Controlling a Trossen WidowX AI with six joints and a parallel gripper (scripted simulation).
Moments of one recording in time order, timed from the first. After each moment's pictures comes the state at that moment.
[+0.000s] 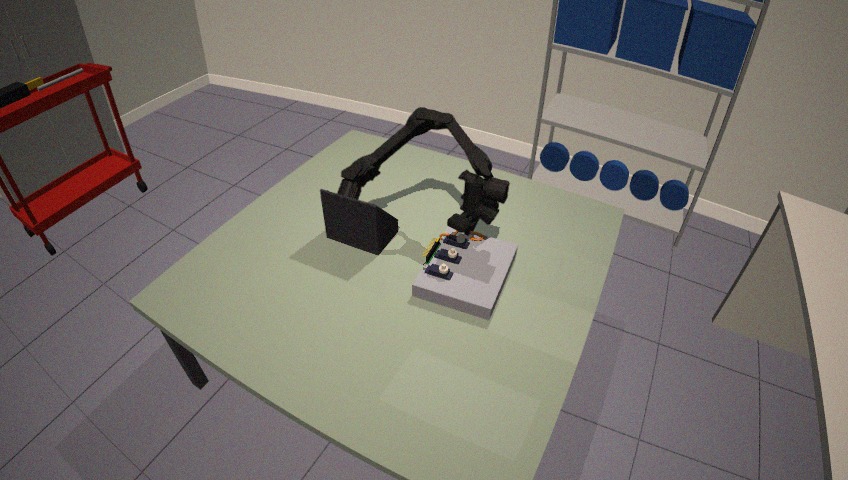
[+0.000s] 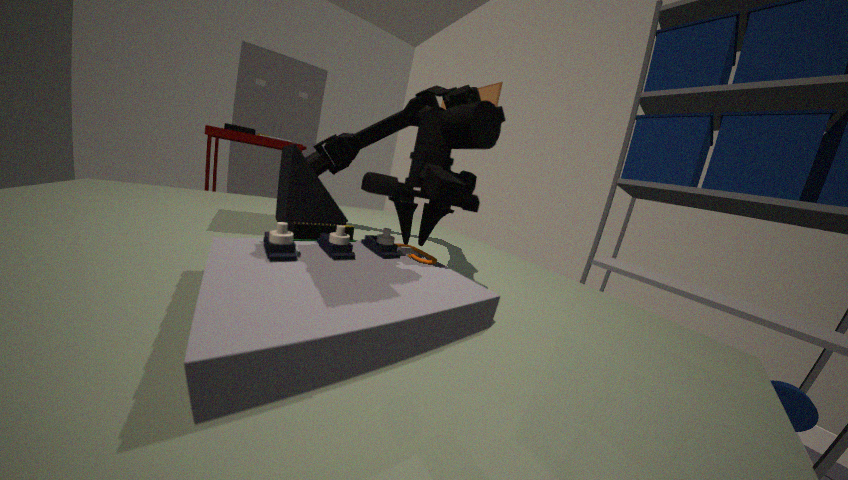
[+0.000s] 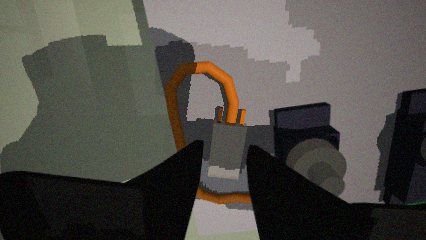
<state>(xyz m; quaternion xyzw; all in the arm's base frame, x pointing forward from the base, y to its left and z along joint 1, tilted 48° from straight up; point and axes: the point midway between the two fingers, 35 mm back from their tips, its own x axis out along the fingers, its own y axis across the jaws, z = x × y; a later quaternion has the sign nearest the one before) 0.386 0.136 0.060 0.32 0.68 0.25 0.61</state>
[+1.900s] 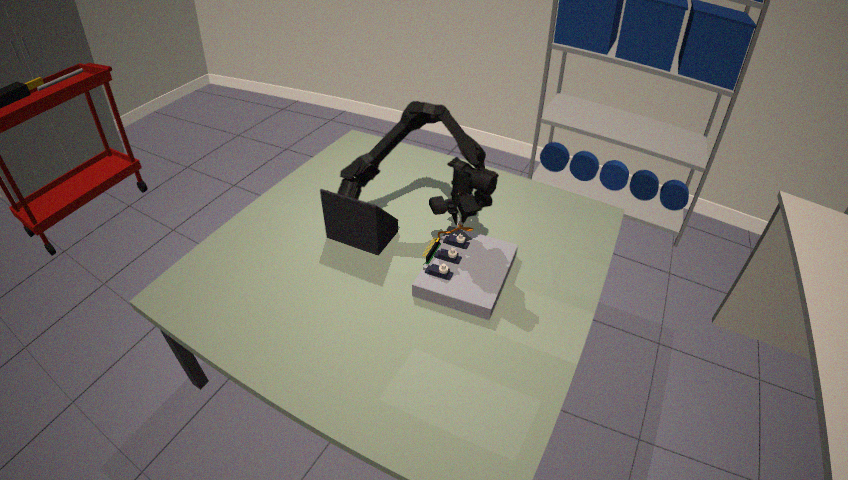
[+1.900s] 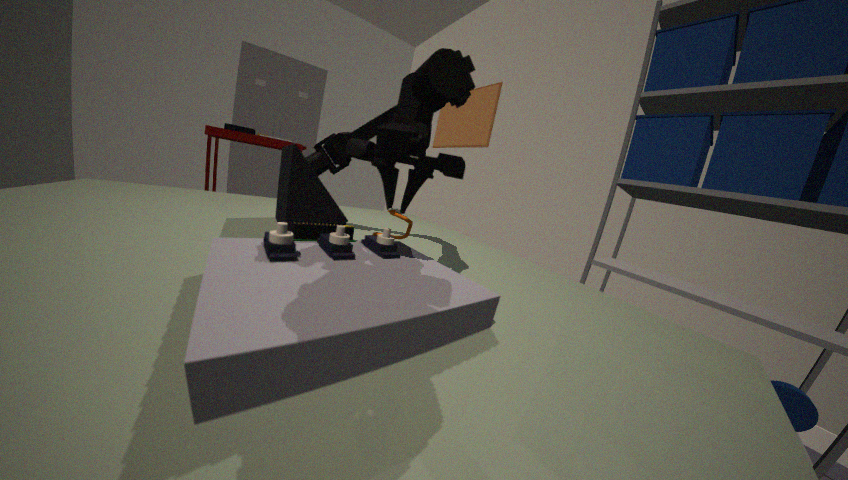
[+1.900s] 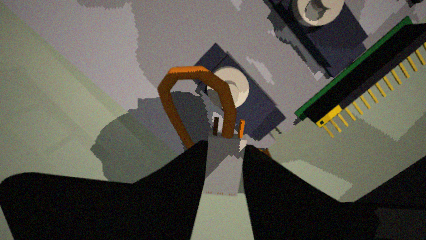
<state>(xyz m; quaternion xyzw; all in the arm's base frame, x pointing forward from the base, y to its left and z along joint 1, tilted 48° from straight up) 0.362 0.080 0.070 0.49 0.72 0.02 0.48</state>
